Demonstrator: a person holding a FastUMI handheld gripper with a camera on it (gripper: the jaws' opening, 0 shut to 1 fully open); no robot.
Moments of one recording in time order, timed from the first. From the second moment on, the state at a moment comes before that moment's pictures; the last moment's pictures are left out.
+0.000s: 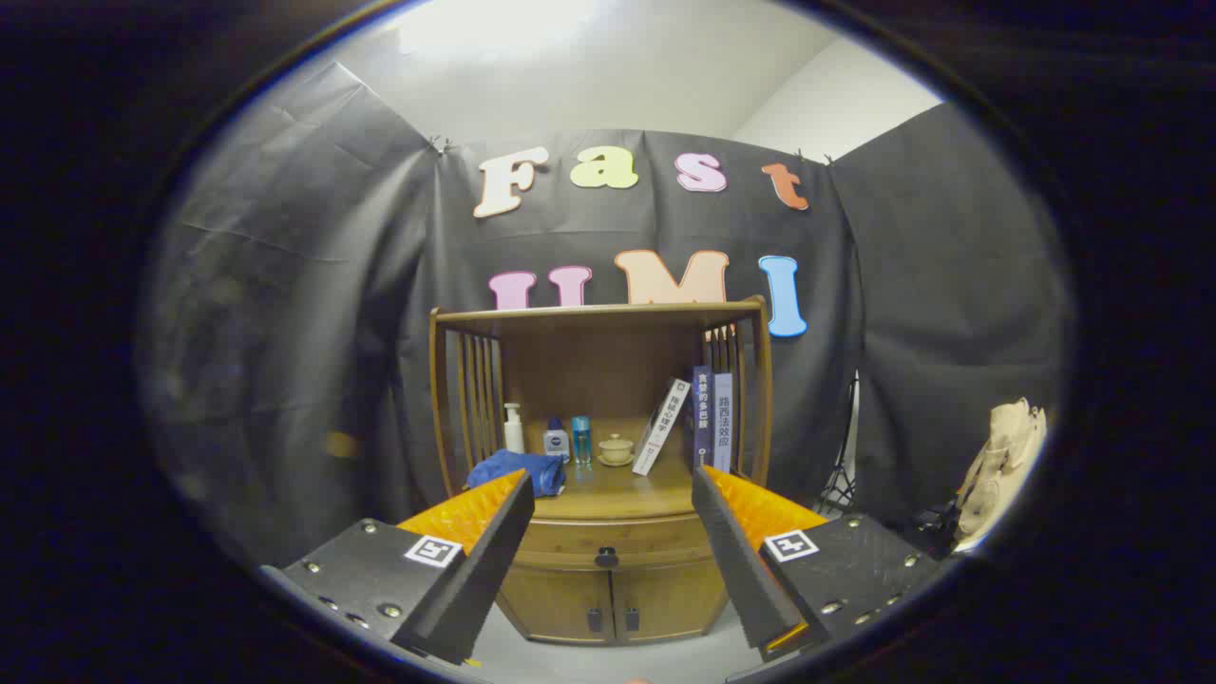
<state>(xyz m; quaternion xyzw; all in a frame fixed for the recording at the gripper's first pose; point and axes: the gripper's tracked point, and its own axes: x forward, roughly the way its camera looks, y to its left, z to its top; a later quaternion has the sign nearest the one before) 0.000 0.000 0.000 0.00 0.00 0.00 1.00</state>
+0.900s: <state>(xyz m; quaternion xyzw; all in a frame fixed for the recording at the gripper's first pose) 0.002 -0.013 -0.011 0.01 0.00 -0.01 1.00</state>
